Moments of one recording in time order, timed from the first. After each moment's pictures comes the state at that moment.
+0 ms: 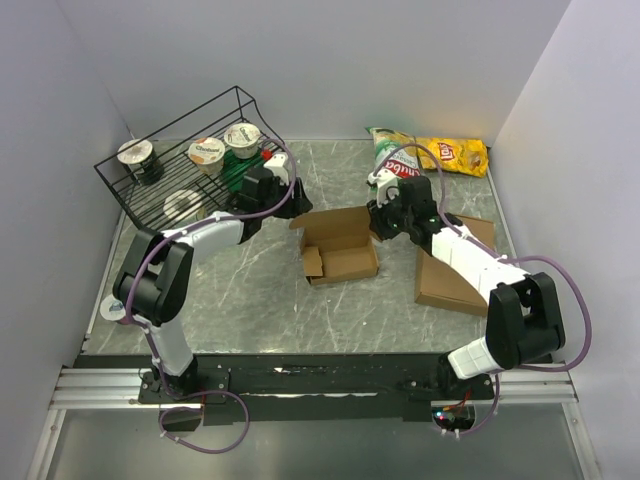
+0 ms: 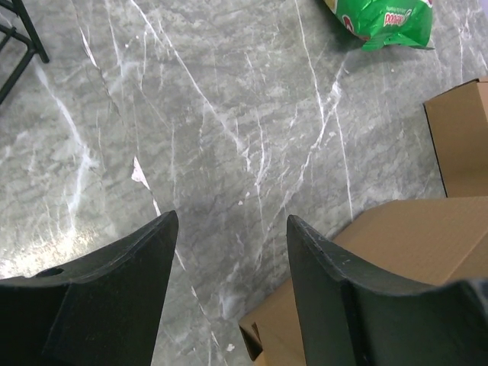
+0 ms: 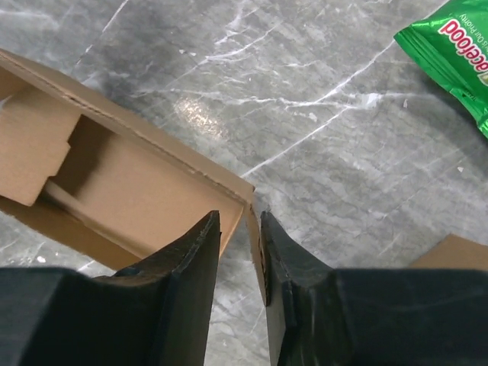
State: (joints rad) left arm -0.45 1.79 1.15 0.20 0.19 -0.34; right arm 0.32 1.45 0.99 -0.22 -0.25 -0.22
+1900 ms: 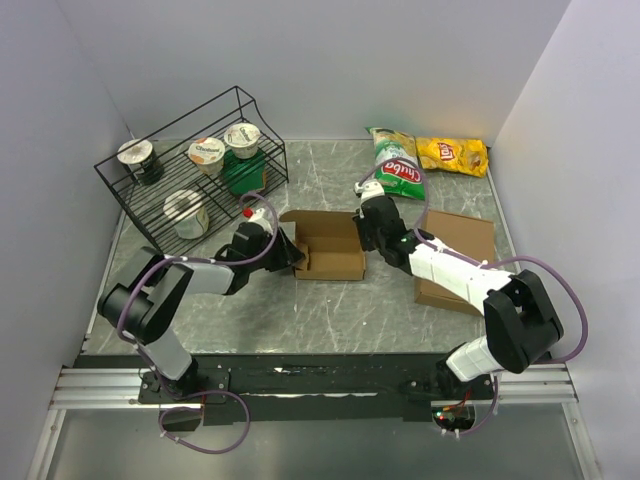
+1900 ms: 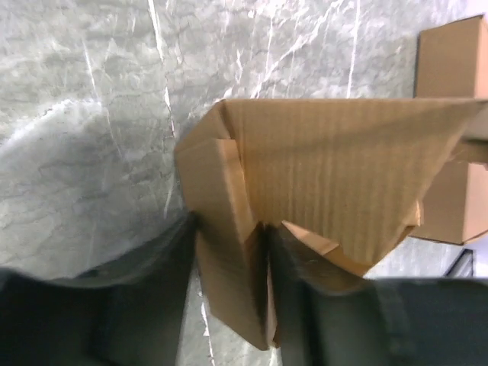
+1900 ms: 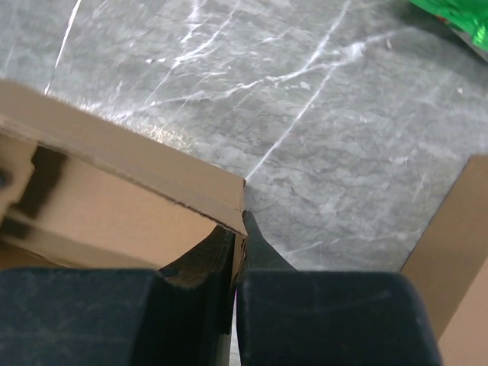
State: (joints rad) left arm -0.51 1.66 0.62 0.52 0.21 -0.77; right arm 0.58 1.45 0.92 -0.16 0.25 0.10
